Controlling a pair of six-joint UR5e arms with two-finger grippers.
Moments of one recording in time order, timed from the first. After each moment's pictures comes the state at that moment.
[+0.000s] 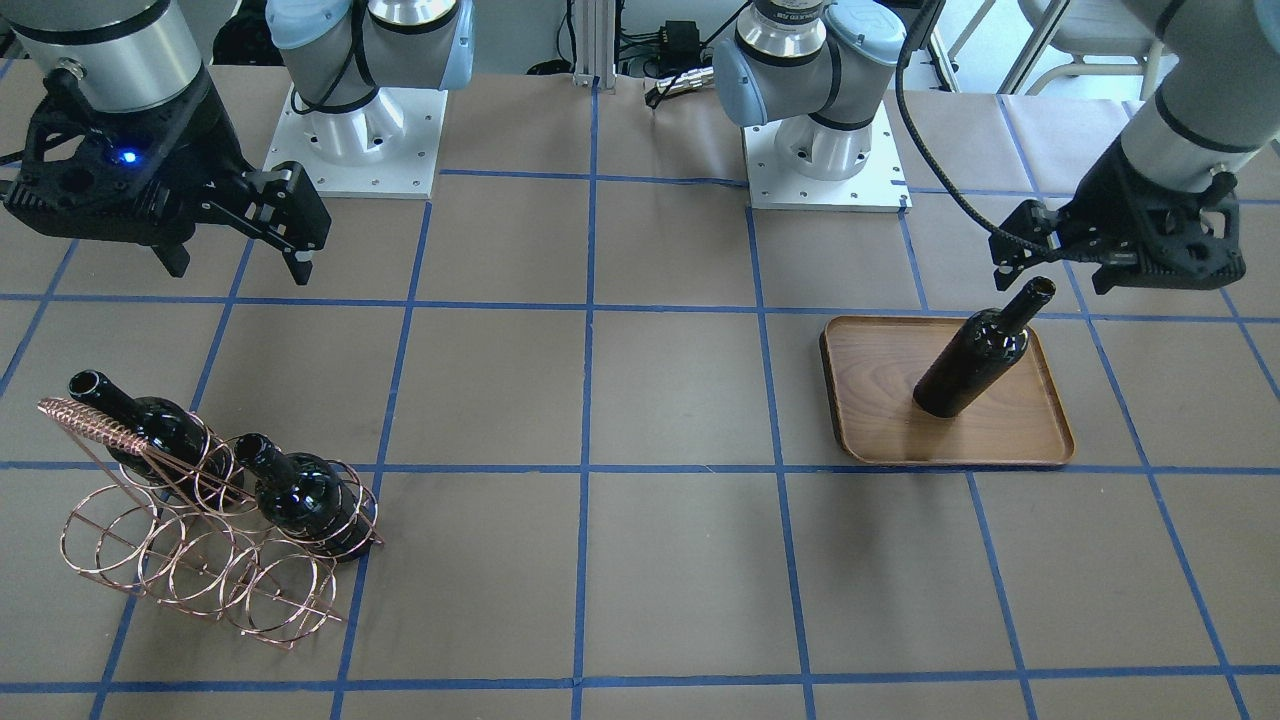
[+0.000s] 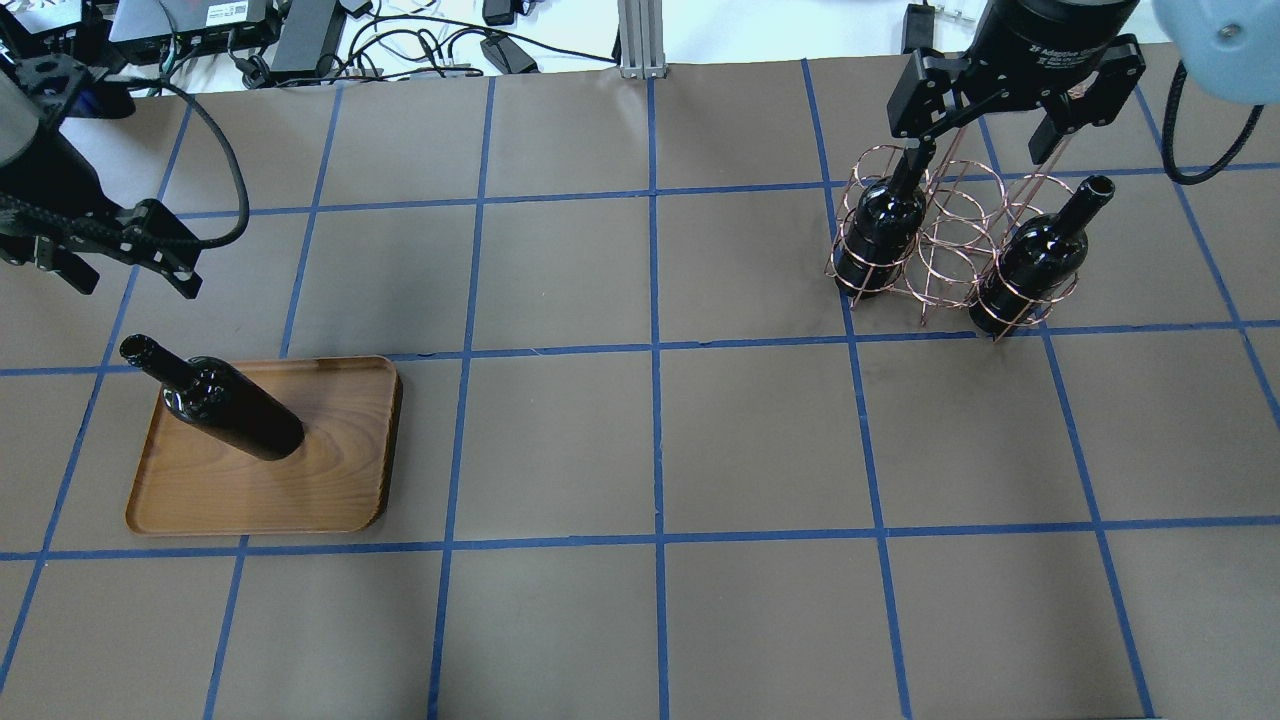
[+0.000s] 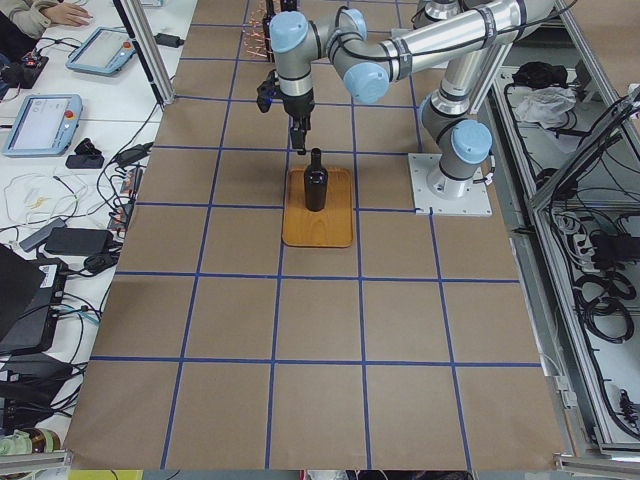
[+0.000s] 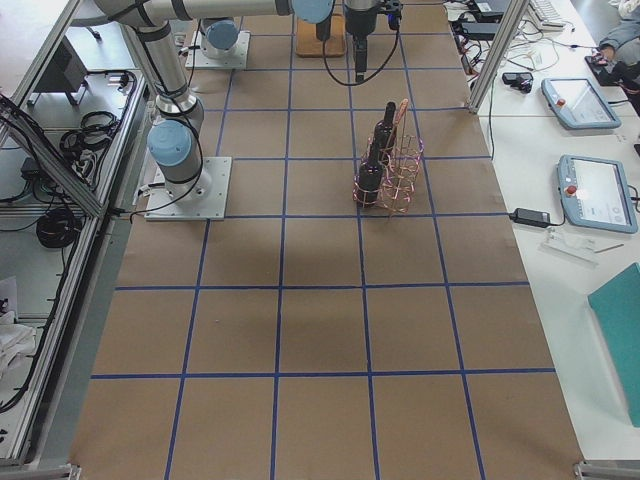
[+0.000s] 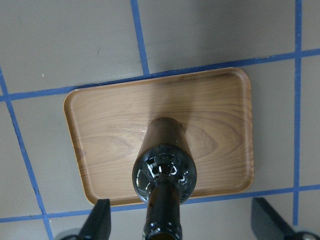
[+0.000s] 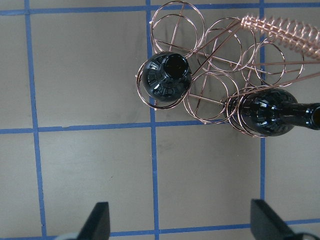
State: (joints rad) left arm -1.25 -1.55 -1.62 -1.55 1.66 0.36; right arm 1.56 -1.52 1.46 -1.58 -1.61 0.01
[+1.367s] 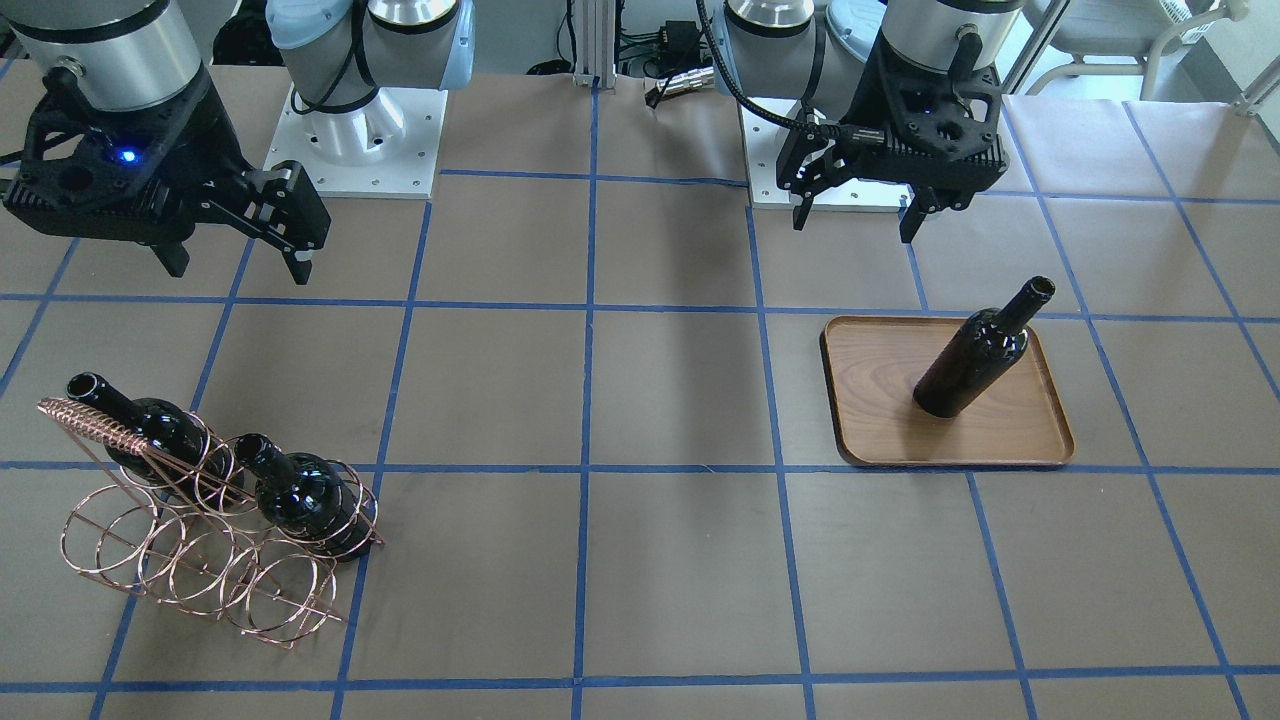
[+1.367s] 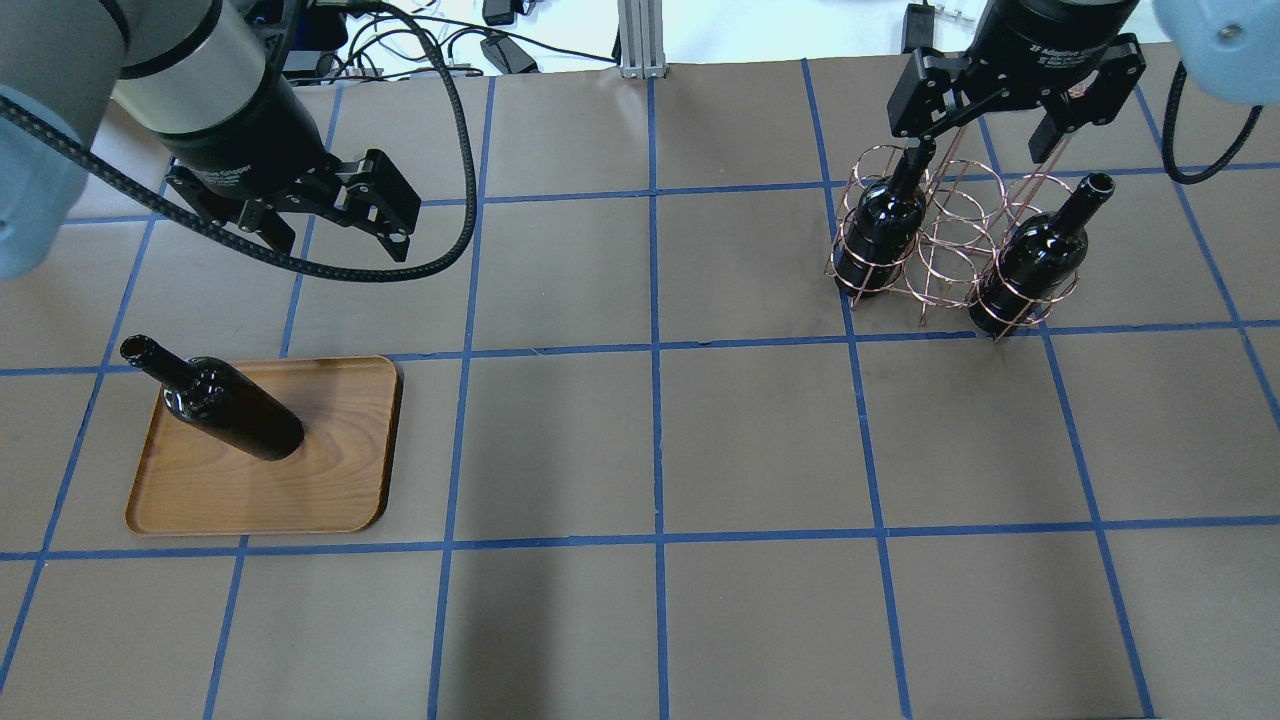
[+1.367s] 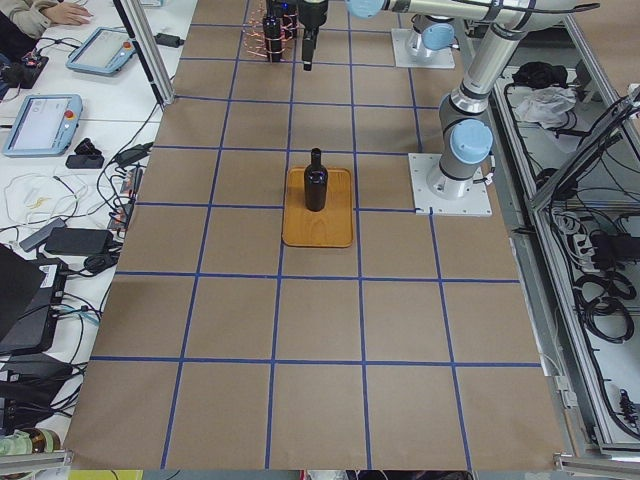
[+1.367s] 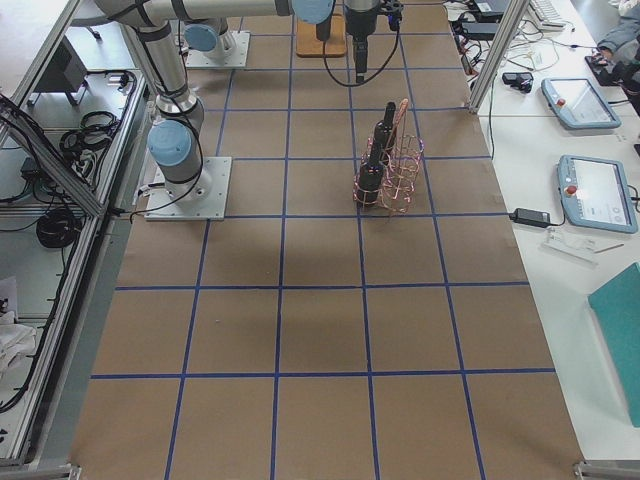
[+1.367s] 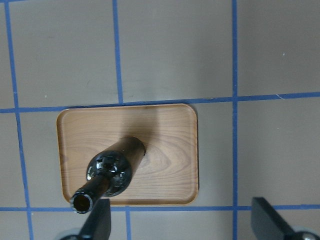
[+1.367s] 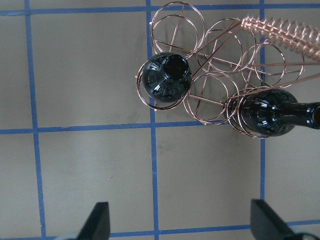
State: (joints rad) left arm -1.60 -1.51 -1.58 -1.58 1.56 0.08; right arm 1.56 -1.52 1.46 -1.58 -1.61 0.01
